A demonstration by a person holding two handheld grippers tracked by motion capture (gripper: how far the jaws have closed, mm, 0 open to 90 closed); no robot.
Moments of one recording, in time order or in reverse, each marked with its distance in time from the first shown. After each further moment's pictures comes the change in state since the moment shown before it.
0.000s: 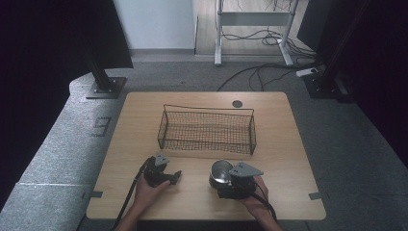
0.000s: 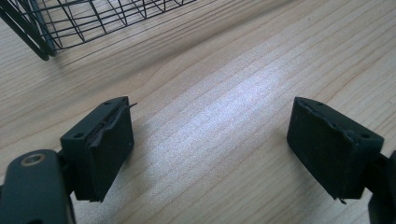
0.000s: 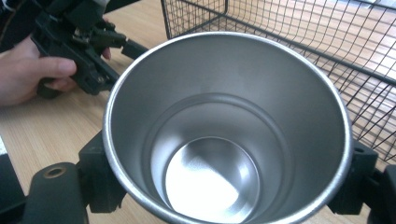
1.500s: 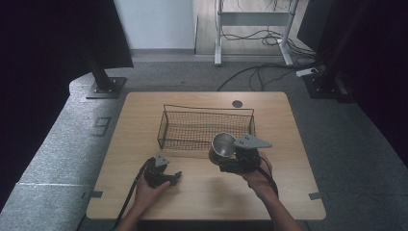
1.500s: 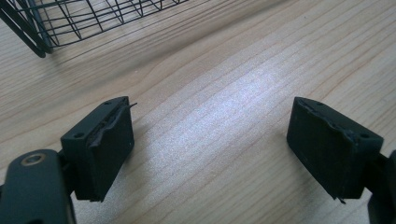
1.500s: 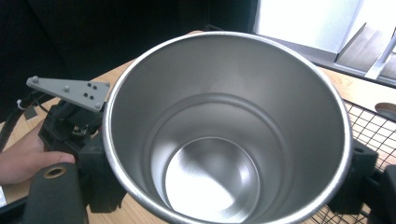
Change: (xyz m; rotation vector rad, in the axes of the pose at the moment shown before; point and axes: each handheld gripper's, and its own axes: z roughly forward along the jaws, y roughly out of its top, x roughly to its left) left arm -0.003 -0.001 -0.001 0.000 0.005 -0.001; right arm -0.024 0.082 -0.016 -0.088 -0.008 0.025
